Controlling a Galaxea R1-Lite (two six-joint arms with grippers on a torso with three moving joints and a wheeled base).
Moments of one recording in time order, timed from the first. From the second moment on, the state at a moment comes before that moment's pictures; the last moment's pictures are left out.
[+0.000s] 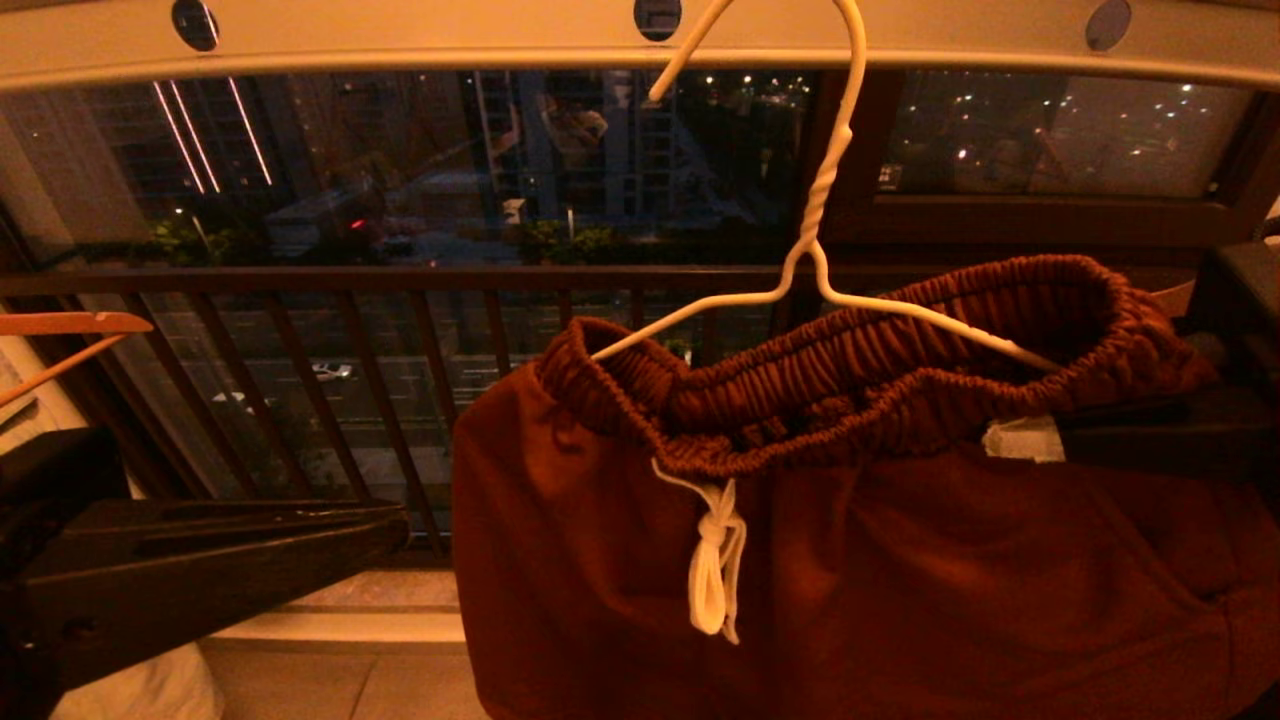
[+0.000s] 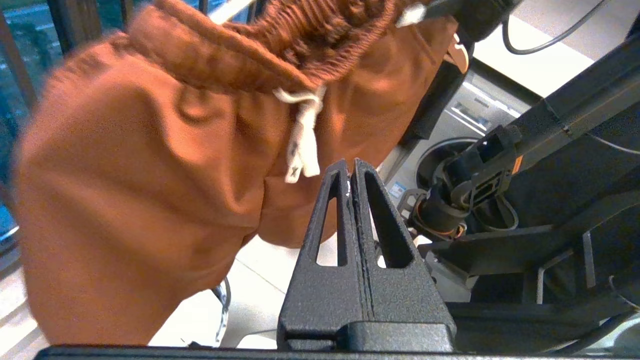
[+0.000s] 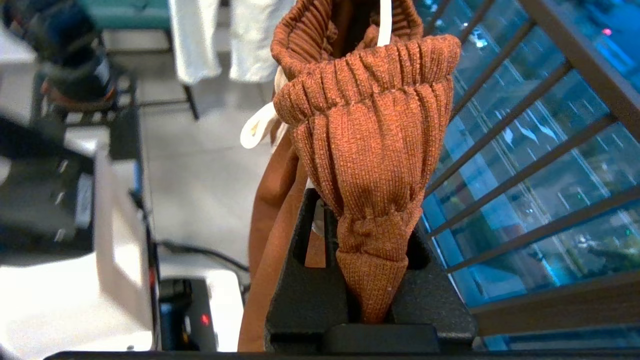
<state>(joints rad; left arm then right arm) -0.74 0.94 -0.85 -0.04 -0.39 -0.22 0.50 1.23 -1.23 0.31 0.61 -0.47</state>
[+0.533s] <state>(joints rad) -0.74 0.94 -0.87 -0.04 -0.37 -0.22 0.63 1.24 -1.18 0.11 0.41 -0.36</state>
